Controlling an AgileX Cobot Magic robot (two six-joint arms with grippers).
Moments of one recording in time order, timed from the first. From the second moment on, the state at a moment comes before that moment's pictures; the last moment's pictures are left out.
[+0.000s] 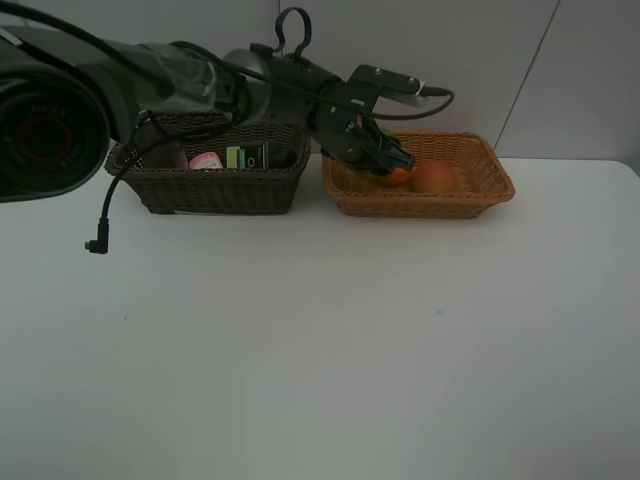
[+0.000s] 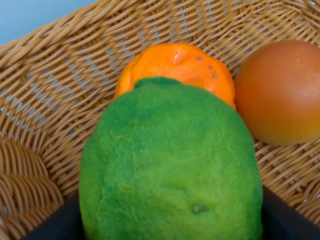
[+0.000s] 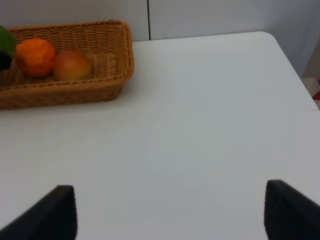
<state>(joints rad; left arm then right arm) -0.68 2.42 -1.92 0.18 0.28 -0.25 -0.03 0.00 -0.52 -0.14 1.06 0.12</state>
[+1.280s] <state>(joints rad) -0.26 1.38 -1.21 0.10 0.74 -0.21 -0.03 0.00 -0.52 -0.14 1.06 0.12</state>
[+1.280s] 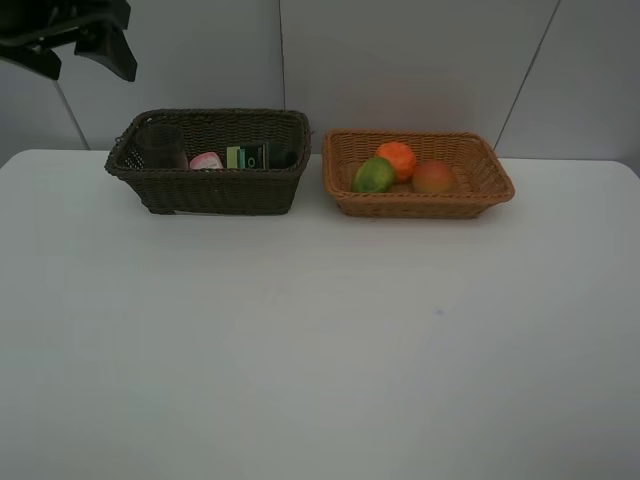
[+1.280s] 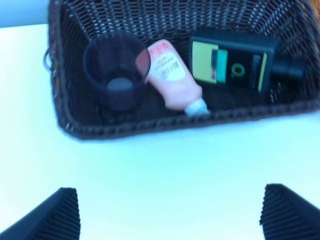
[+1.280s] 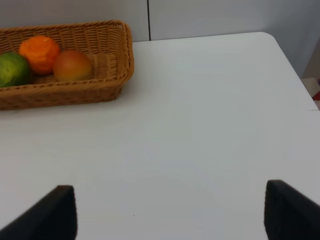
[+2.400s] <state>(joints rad) -0.26 0.09 -0.59 0.00 1.05 -0.05 -0.03 0.00 -0.52 -0.14 1.06 0.12</state>
